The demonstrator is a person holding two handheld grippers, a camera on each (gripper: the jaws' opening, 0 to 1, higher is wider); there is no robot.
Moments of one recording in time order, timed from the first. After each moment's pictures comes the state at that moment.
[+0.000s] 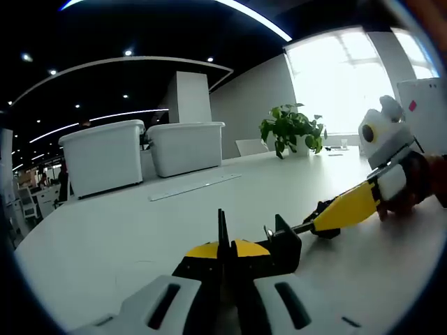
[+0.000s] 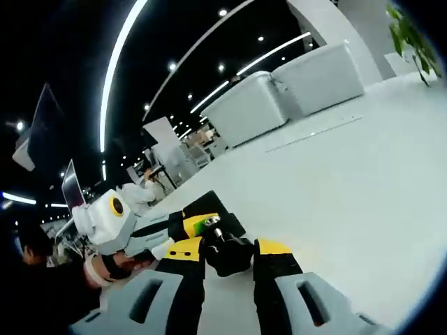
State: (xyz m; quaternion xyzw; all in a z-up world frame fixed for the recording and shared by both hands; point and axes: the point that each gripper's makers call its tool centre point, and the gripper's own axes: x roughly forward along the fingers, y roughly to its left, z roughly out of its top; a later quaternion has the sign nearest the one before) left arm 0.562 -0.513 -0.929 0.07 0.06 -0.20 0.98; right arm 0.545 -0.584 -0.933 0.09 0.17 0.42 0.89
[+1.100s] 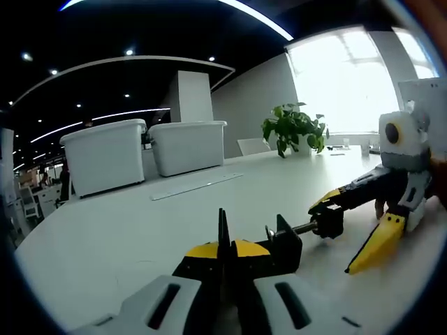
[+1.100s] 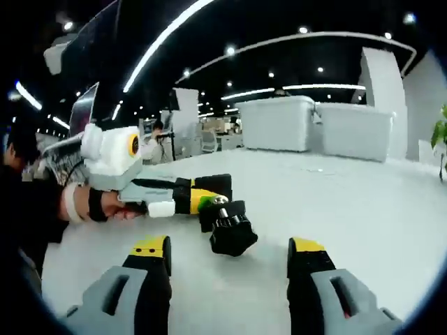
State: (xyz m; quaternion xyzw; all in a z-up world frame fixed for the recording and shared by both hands) left arm 0.572 -0.508 -0.930 0.07 0.06 -0.20 0.98; right arm 0.535 -0.585 -0.939 0.03 0.16 0.44 0.88
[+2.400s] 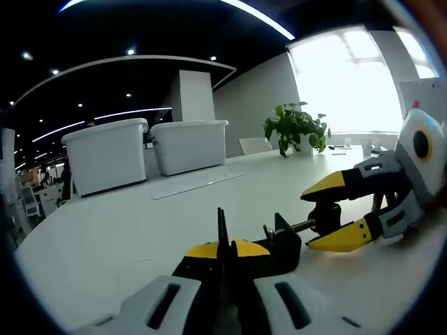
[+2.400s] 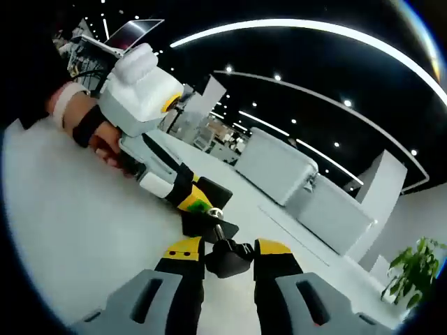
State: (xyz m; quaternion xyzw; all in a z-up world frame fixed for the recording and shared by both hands) left arm 0.567 -0.508 -0.930 0.07 0.06 -0.19 0.98; right arm 0.537 -0.567 -0.919 -0.31 -0.09 0.39 0.86
